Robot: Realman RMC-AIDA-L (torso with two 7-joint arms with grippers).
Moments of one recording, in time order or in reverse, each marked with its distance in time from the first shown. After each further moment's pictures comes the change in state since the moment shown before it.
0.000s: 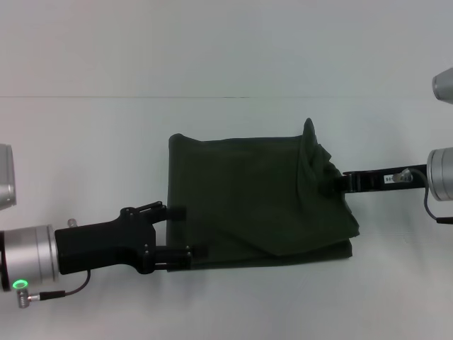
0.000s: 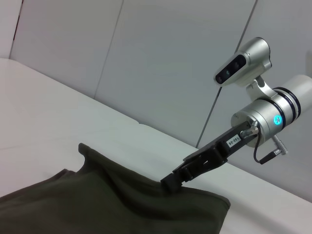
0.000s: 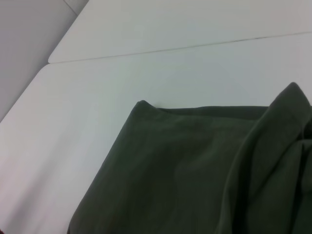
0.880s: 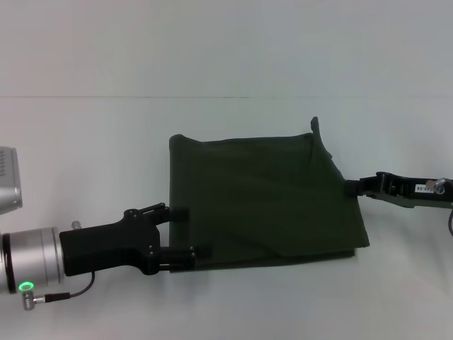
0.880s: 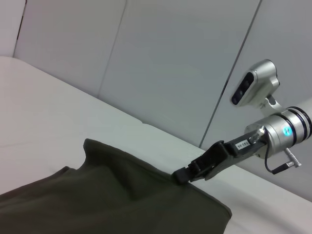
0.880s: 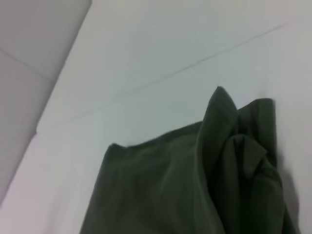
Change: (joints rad) left arm 0.001 -0.012 0.000 -0.005 0.000 -0.016 0.004; right arm -0.071 -0.004 0.211 0.090 0.037 -0.001 -0.009
